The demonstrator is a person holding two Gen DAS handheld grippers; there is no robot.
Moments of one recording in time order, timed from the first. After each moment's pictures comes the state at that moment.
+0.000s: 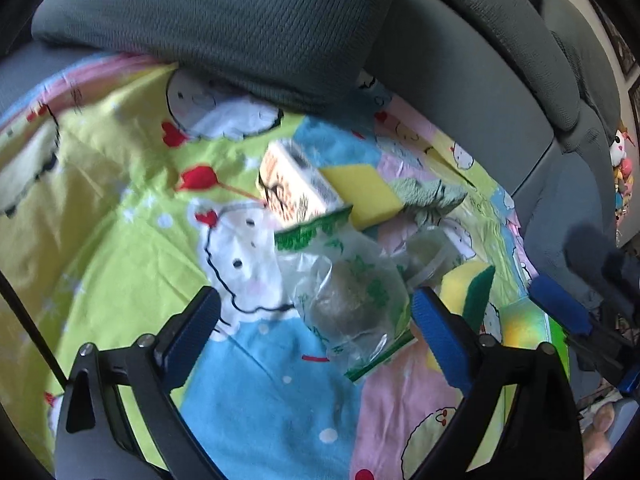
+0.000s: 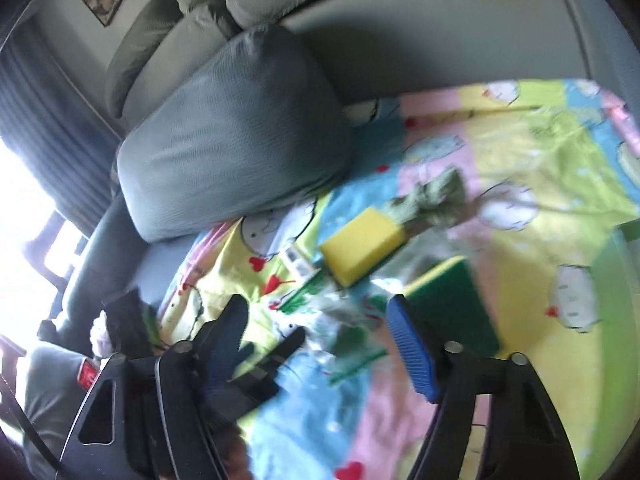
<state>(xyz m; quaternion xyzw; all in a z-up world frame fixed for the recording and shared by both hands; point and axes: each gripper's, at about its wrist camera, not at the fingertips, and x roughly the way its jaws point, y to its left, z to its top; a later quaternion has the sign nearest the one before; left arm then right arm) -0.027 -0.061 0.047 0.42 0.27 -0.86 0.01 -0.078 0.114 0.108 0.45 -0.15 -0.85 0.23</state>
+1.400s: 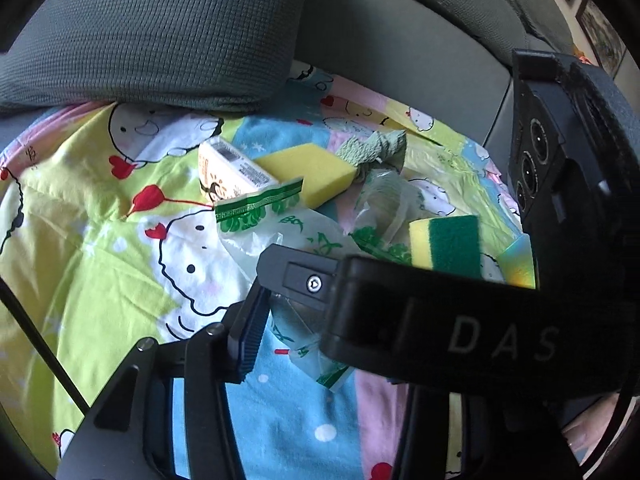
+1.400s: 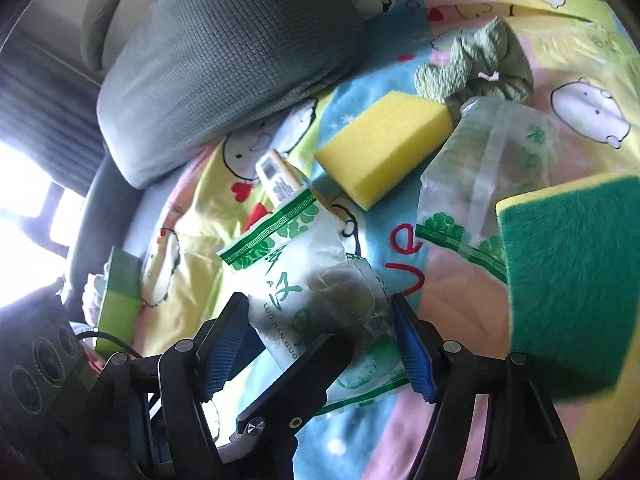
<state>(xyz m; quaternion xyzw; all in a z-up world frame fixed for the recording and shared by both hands) -0.017 -0.022 0.051 0.40 0.16 -0.90 -0.06 -0.105 0.083 0.020 0.54 -0.16 -0.78 0.28</state>
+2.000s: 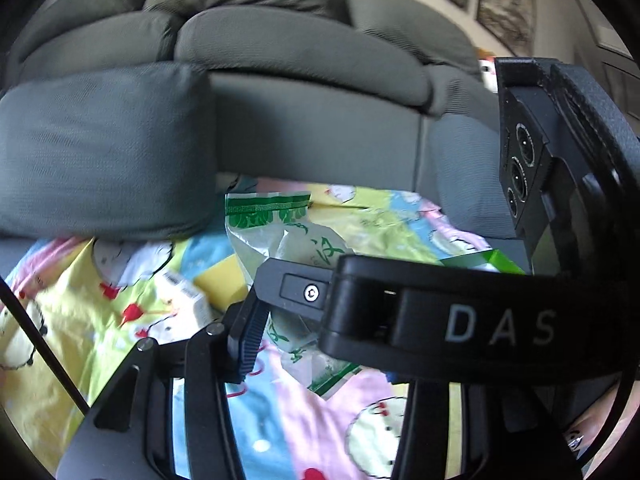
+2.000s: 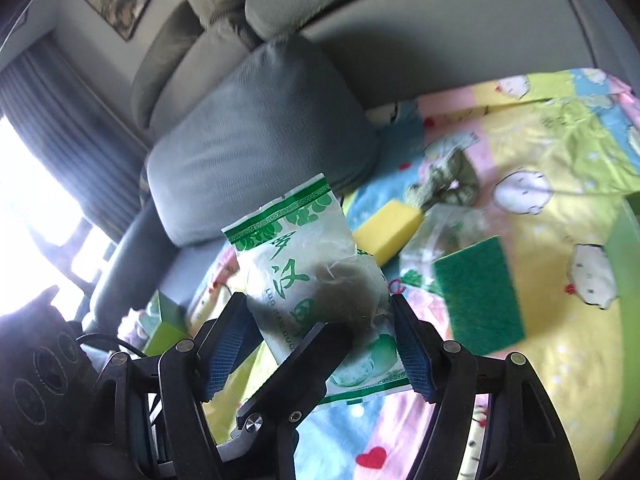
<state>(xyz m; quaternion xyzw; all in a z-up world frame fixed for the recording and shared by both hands) 0.037 0.039 0.137 0.24 0.06 -0.96 -0.13 -0.036 0.144 0.117 0.40 -0.20 -0.85 0.27</state>
